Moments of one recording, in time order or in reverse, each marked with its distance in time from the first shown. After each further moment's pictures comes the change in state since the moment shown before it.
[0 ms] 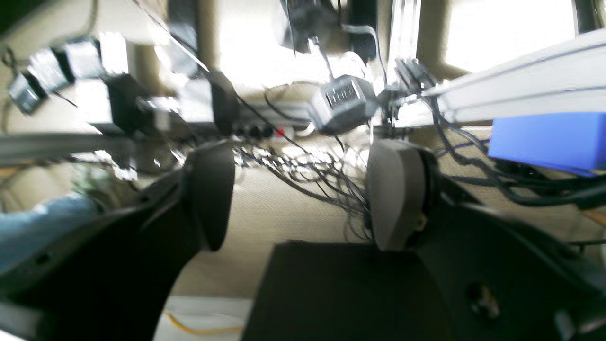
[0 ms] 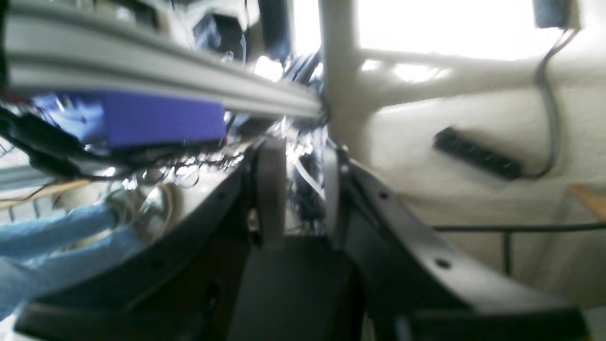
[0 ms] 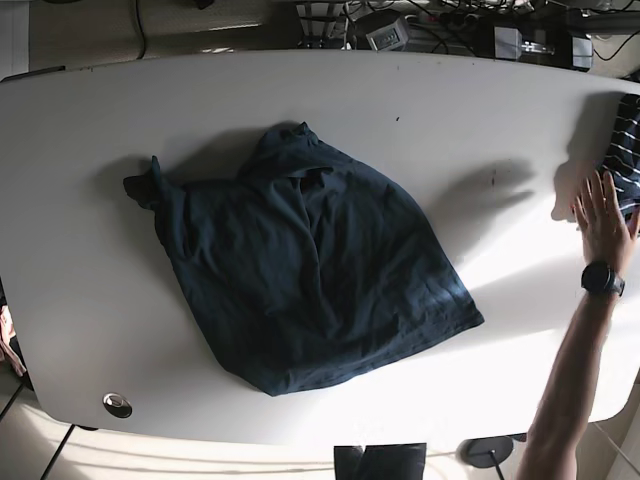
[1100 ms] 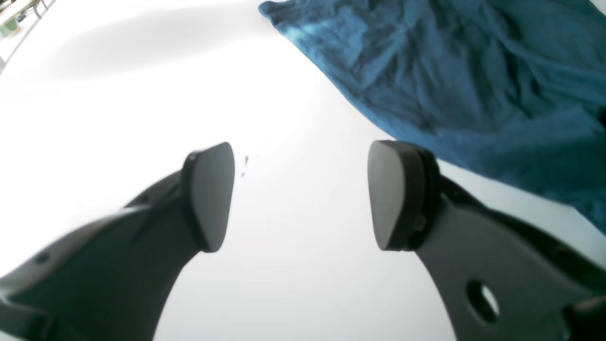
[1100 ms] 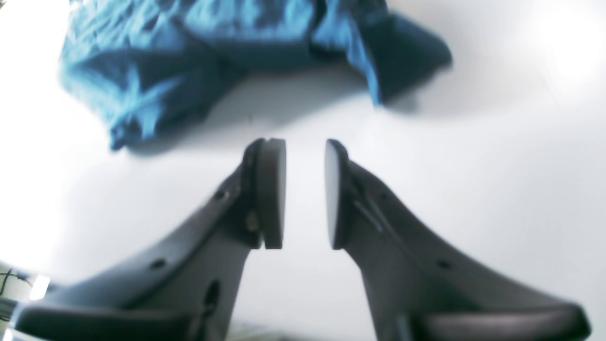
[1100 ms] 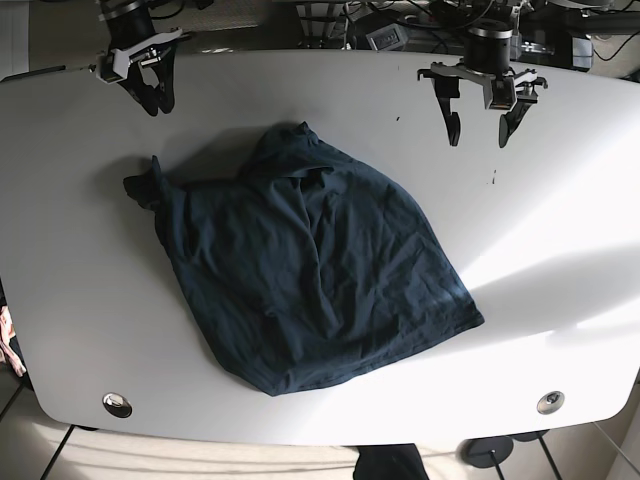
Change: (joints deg) left arm -19.6 2.8 -0.3 32.5 0.0 -0.1 13.4; right arm 10.5 -3.3 14.2 39.4 -0.4 0.8 -14.4
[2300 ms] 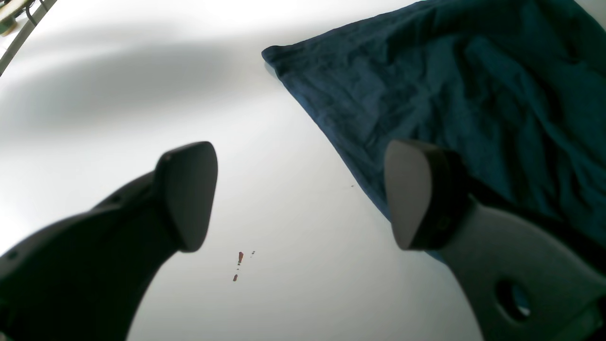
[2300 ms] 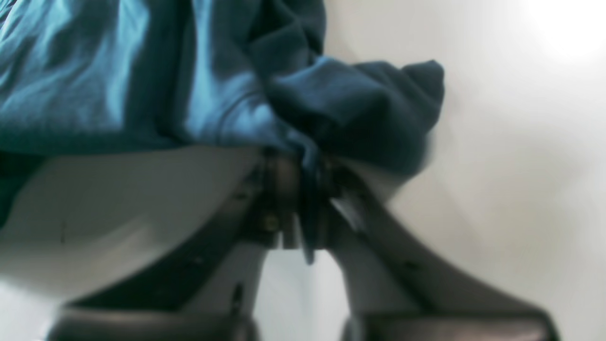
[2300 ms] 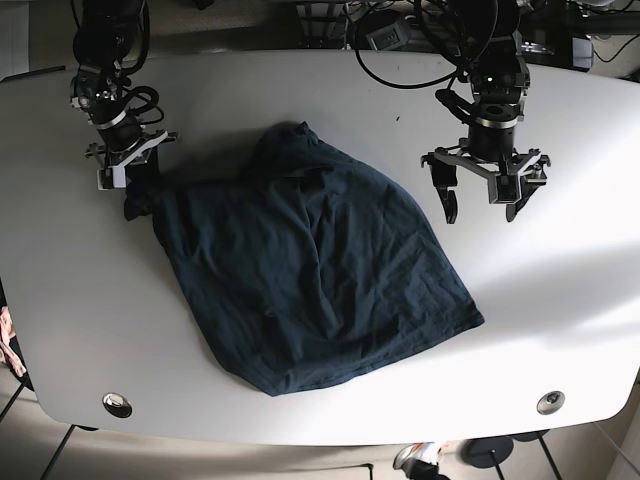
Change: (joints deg) left arm -20.8 -0.1 -0.2 -1.3 0.2 -0.2 21.1; right arm 30.7 5.0 -0.4 -21.1 -0.4 0.4 -23.8
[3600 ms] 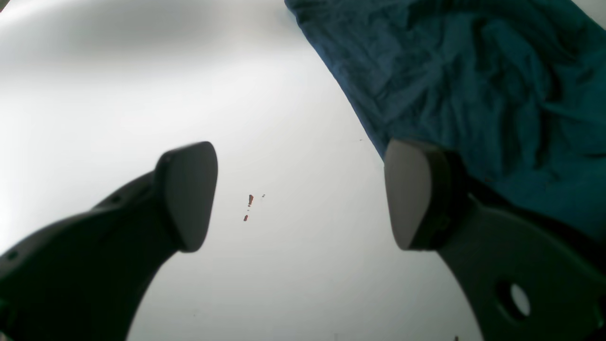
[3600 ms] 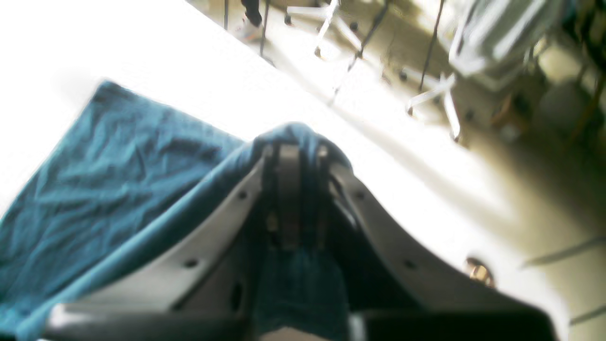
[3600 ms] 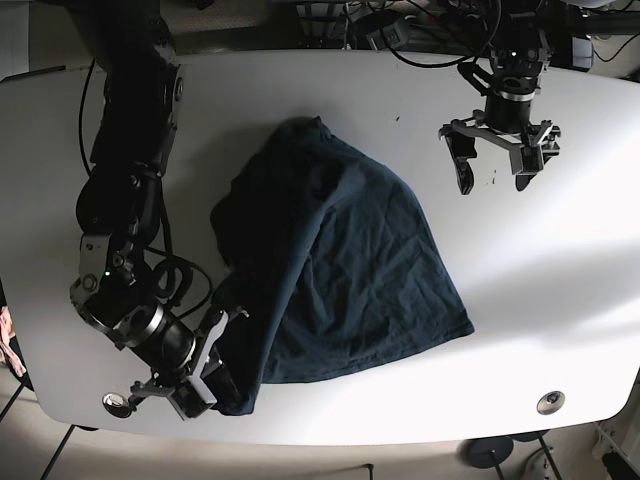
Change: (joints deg) left arm 7.0 -5.2 -2.6 1.2 -12.7 0.2 0.0; right arm 43.7 -6.8 -15.4 20.7 -0.8 10.3 -34.9
